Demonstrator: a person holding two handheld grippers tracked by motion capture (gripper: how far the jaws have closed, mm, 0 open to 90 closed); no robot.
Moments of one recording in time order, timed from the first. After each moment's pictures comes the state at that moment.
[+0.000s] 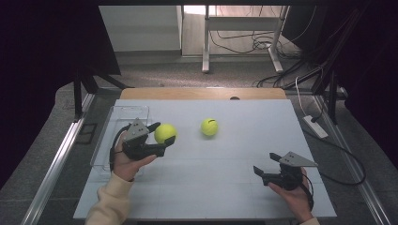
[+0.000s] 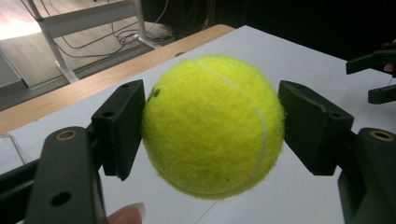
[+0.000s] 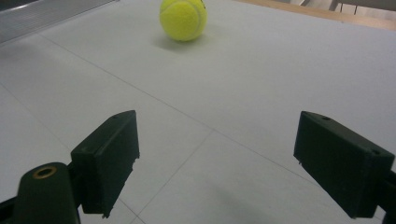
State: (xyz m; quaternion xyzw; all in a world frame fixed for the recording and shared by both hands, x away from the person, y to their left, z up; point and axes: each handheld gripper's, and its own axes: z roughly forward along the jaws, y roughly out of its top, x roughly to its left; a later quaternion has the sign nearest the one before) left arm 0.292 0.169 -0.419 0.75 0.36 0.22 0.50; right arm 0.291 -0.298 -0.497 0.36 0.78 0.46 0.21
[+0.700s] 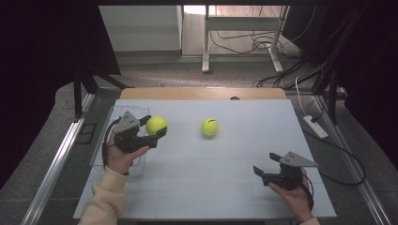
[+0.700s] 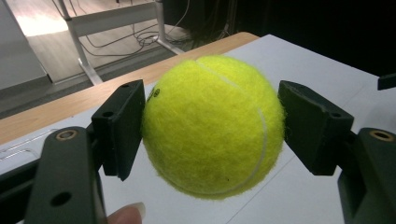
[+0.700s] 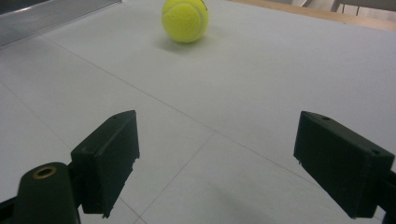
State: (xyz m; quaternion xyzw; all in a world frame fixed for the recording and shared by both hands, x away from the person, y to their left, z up) left arm 0.304 0.190 -0.410 0.73 0.39 0.23 0.50; right arm 0.290 -0.298 -0.496 0.36 0.78 0.47 0.21
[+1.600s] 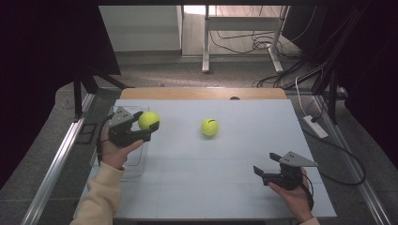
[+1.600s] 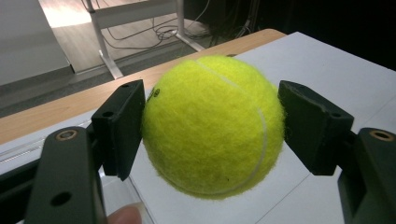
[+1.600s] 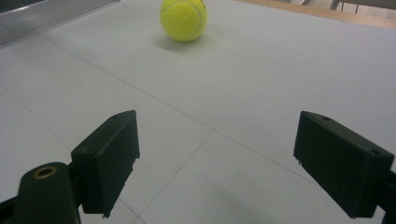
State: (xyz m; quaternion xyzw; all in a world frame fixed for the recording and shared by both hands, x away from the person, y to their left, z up) left arm 0.317 0.209 -0.412 0.73 0.42 0.25 0.48; right arm 0.291 -0.298 -0.497 0.36 0.78 0.46 0.21
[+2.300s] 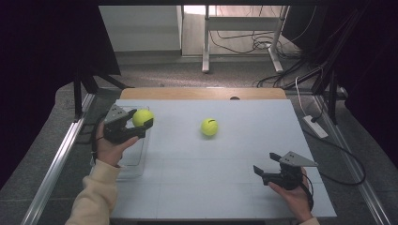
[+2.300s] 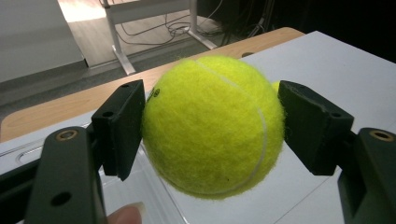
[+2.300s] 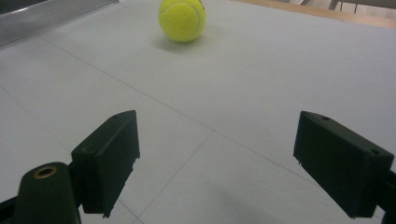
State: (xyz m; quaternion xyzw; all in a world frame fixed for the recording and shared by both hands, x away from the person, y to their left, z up) left arm 0.323 0.224 -0.412 0.72 0.44 0.26 0.47; right arm 0.291 -0.298 -0.497 0.37 0.78 0.47 0.21
